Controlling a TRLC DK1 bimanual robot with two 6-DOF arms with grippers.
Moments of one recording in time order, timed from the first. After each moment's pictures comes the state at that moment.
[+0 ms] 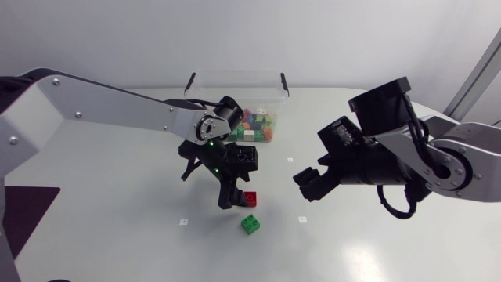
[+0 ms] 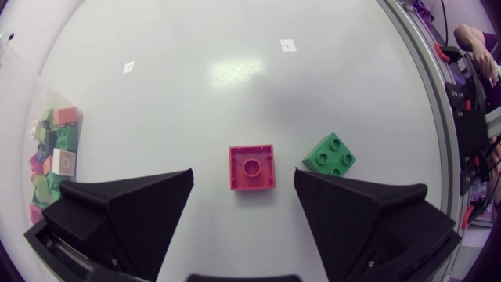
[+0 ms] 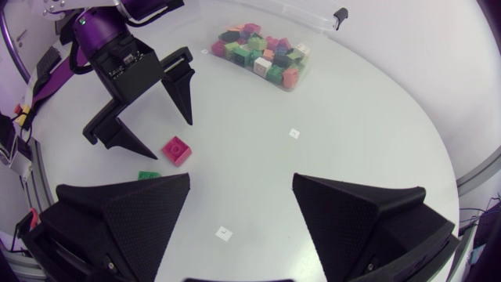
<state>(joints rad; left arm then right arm) -0.58 2.07 1.36 -0.61 0.36 1.02 0.49 1.28 0.76 -0.32 -0.04 -0.12</state>
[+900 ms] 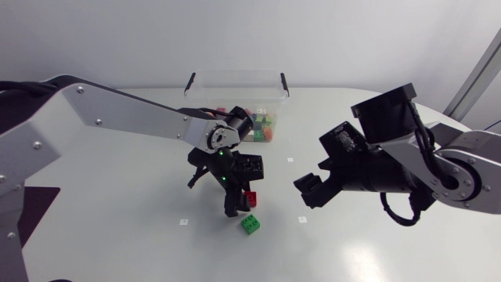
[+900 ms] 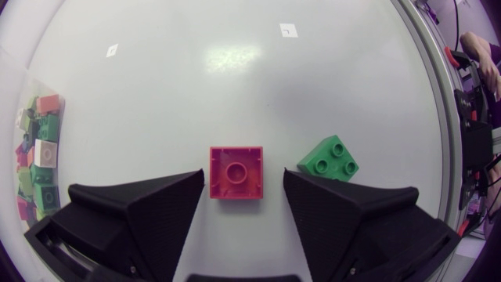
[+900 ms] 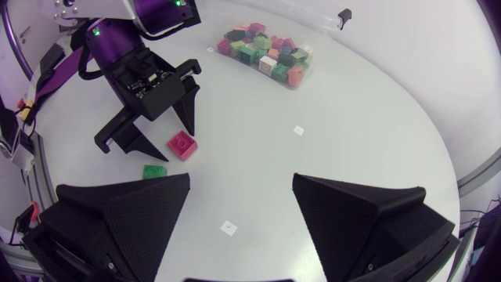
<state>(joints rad) -0.63 2.11 1.37 -0.61 0.30 0.94 0.51 1.25 0.73 -0.32 -0.04 -0.12</state>
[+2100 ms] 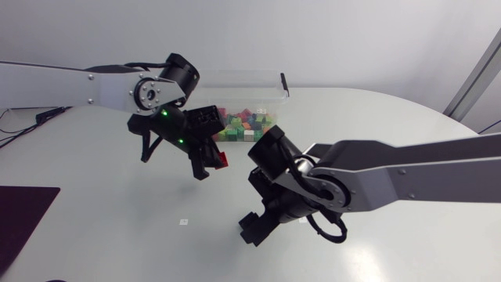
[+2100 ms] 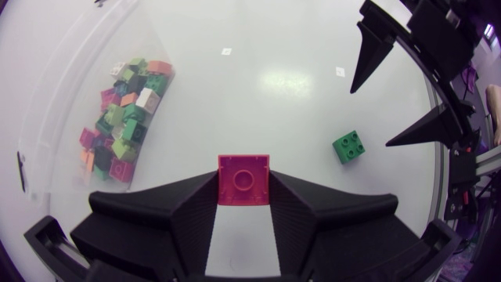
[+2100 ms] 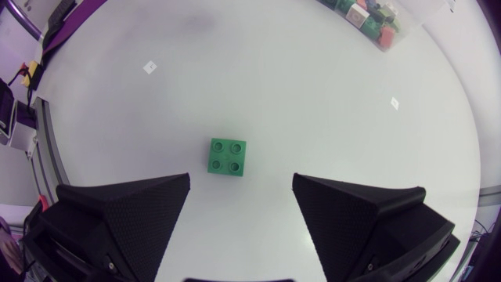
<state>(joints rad) -0.43 1.80 1.29 -0.61 0.30 0.83 0.83 1.64 0.91 -0.42 0.03 0.11</state>
